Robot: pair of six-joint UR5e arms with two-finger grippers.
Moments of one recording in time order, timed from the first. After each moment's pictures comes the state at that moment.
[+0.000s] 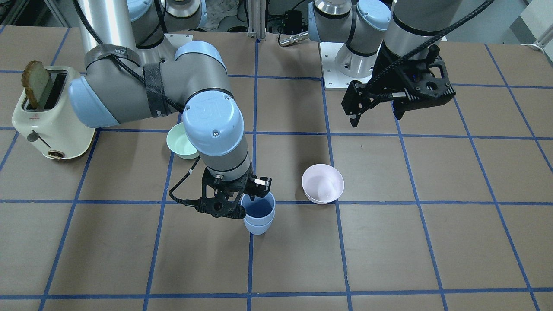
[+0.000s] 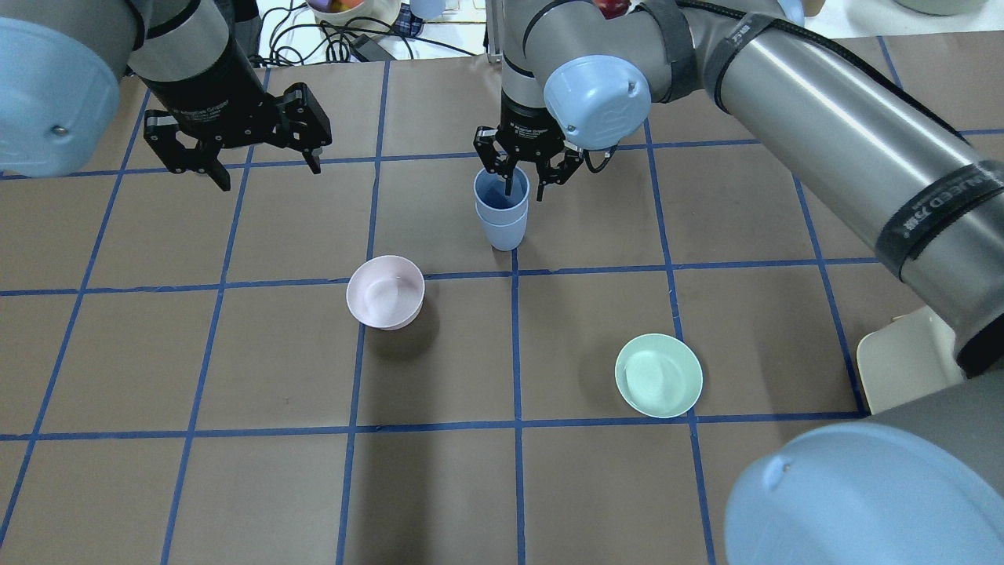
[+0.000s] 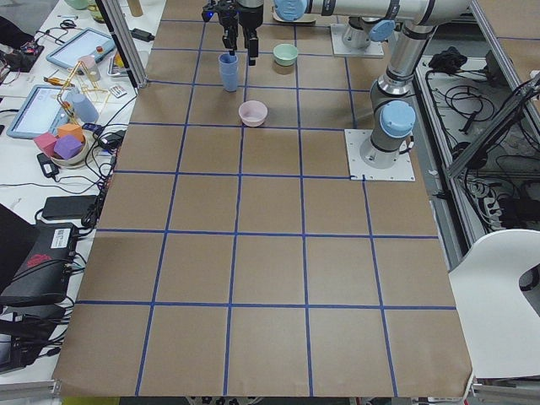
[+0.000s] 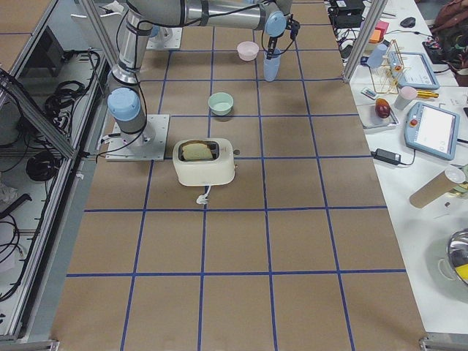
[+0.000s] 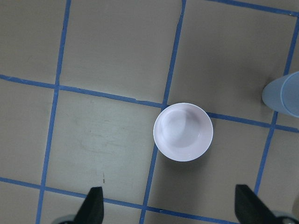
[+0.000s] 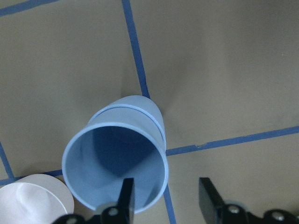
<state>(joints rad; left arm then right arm) -1.60 -1.60 -1.53 -1.53 1.62 -0.23 1.87 -1.07 1.32 -1.78 -1.47 0.50</state>
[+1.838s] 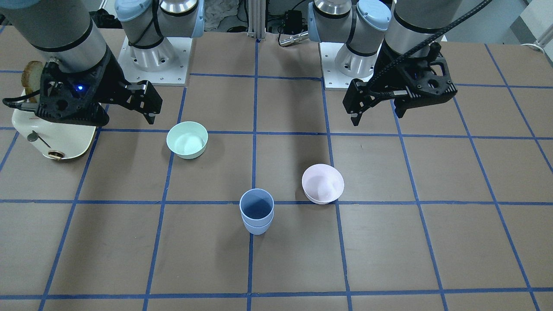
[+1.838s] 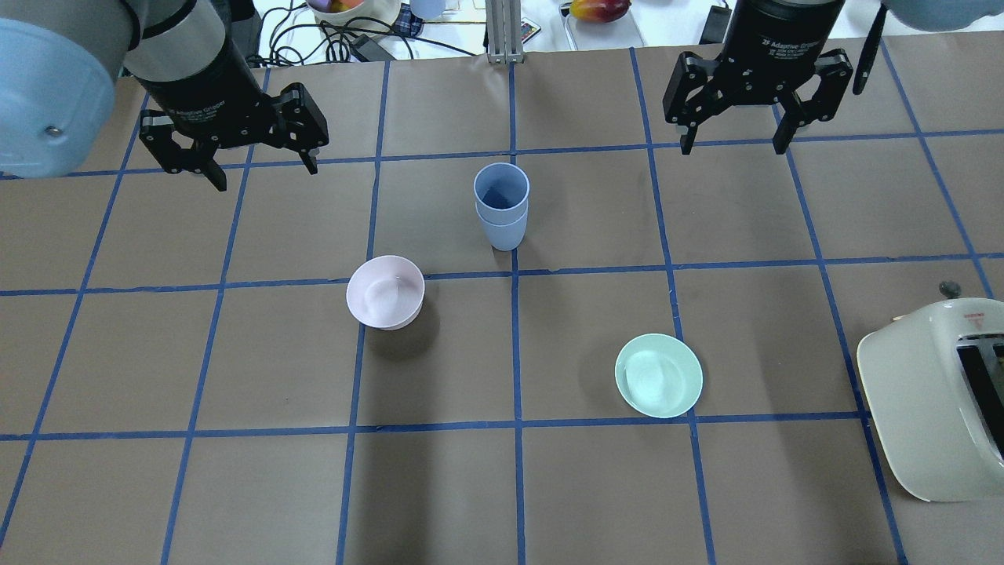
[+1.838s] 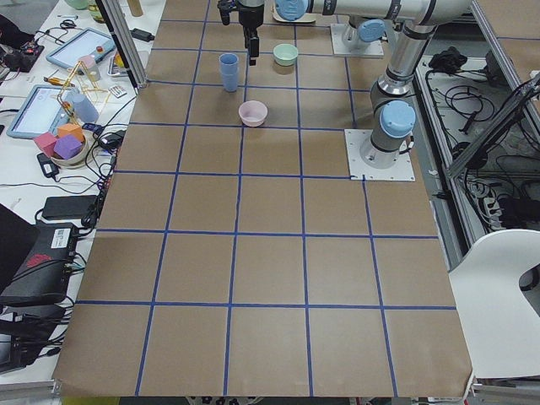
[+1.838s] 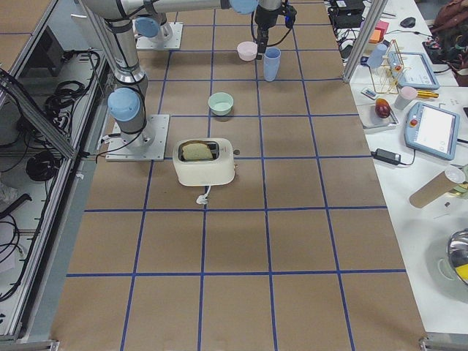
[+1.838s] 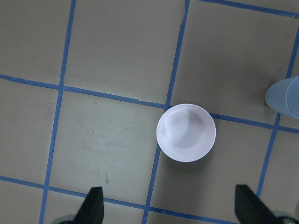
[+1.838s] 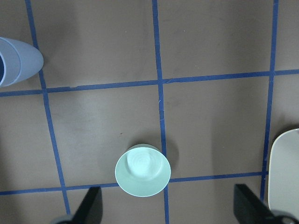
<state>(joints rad) -1.60 -1.59 -1.53 -1.54 1.62 -0.23 1.59 -1.44 1.38 -1.40 -1.58 0.09</state>
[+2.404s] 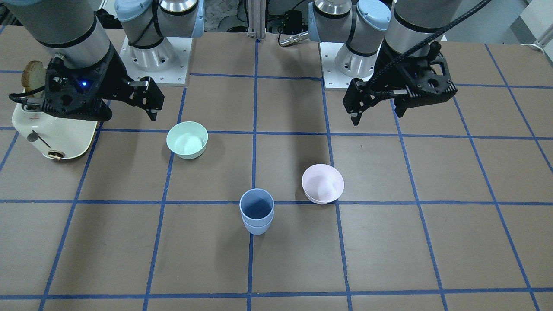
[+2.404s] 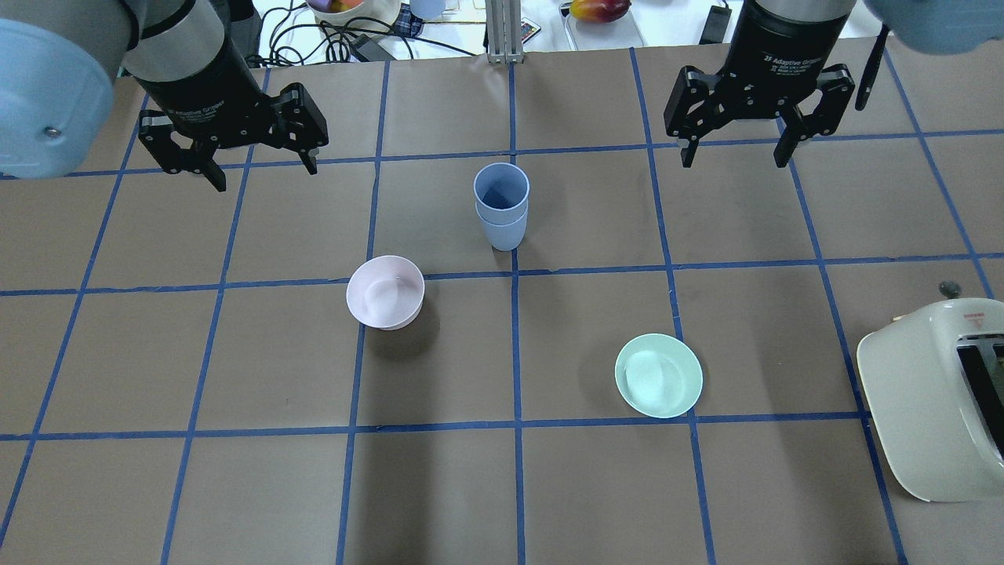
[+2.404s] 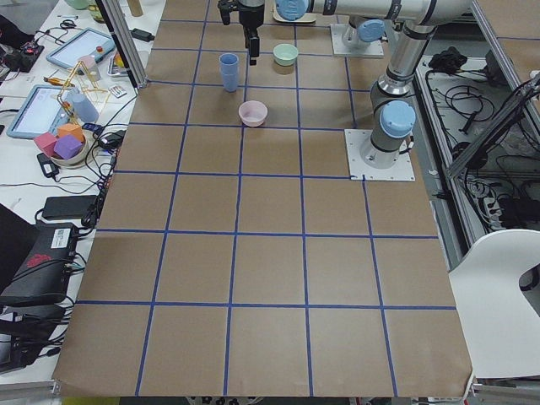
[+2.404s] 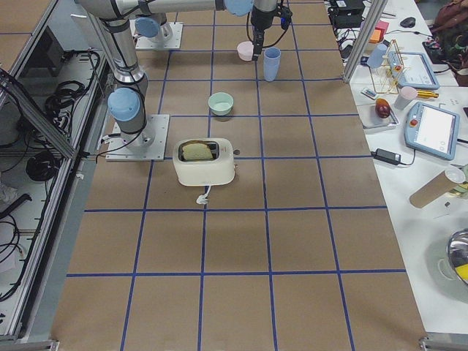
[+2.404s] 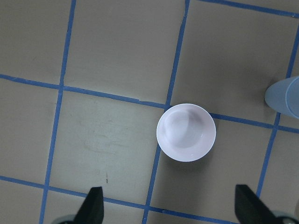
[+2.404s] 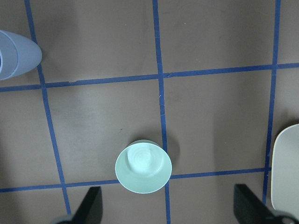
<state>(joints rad) -1.60 -1.59 -1.53 -1.54 1.62 -0.23 1.59 -1.46 1.41 -1.41 -1.57 0.10</state>
